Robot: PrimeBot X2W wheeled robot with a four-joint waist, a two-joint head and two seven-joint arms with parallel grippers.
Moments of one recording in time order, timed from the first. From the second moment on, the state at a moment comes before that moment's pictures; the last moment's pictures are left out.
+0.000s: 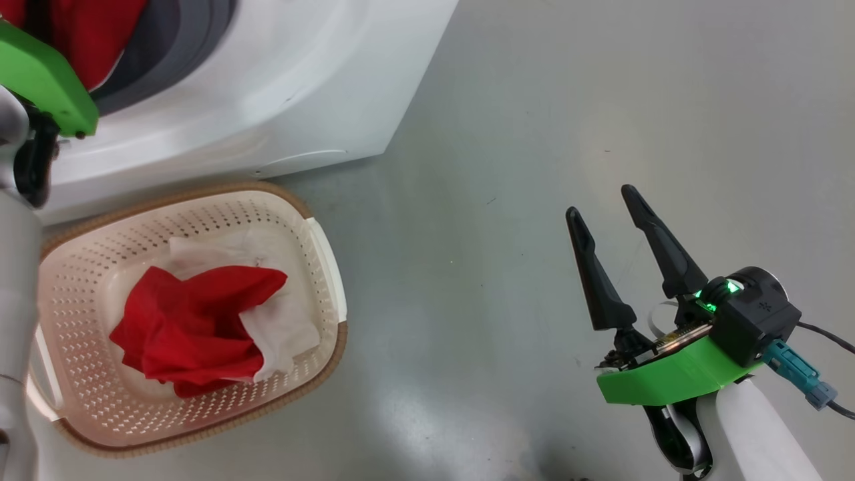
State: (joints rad) left arm -1.26 0.28 -0.17 1.13 -0.38 -0.12 0.01; right arm -0.24 -0.04 0.17 0.04 0.28 0.12 -0.26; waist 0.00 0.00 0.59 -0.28
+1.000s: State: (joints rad) left arm -1.12 0.32 -0.28 0.91 -0.31 -0.09 -0.16; right arm -0.23 -0.04 0.14 0.05 0.28 0.12 -0.26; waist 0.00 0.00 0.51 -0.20
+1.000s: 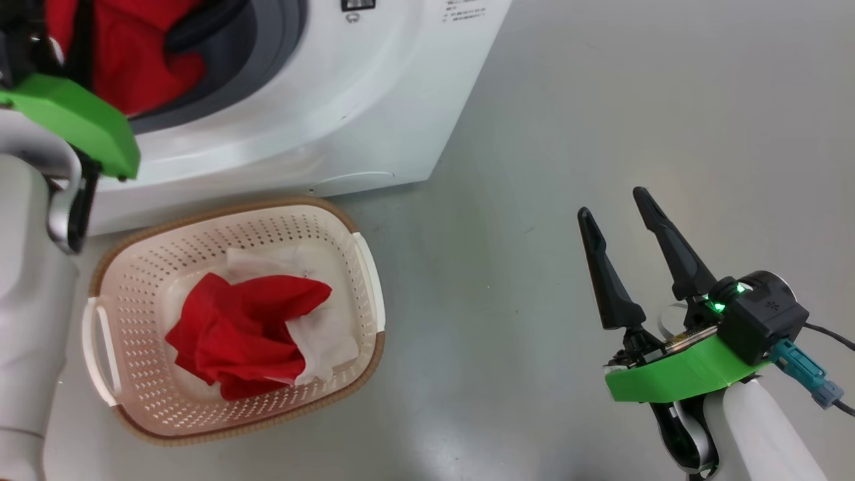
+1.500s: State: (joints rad) left arm -0.86 0.34 -0.31 0.57 -0.30 0.00 -0.15; right arm -0.22 -0.05 0.12 0.06 0.27 0.12 -0.26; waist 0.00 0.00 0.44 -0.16
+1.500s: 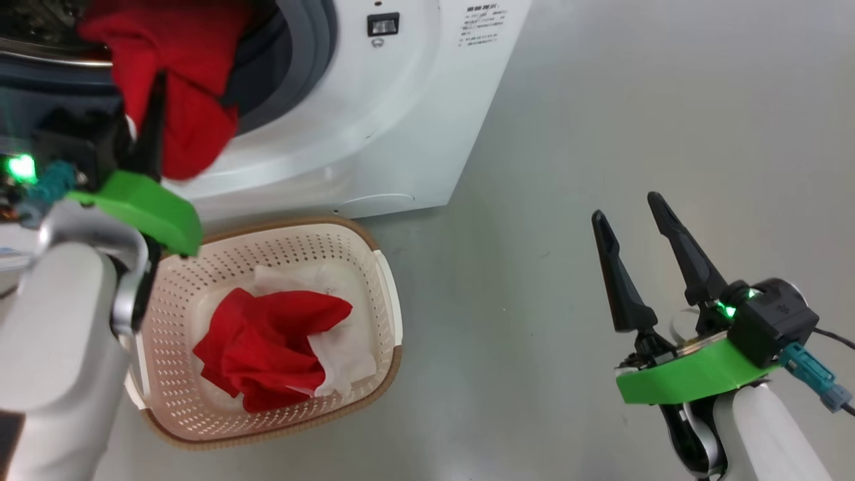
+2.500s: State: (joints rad) left arm -0.37 0.37 -0.32 -0.07 -0.32 0.21 -0.06; right arm -0.13 -0.05 0.07 0.06 0.25 0.12 -0.26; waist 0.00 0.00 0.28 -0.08
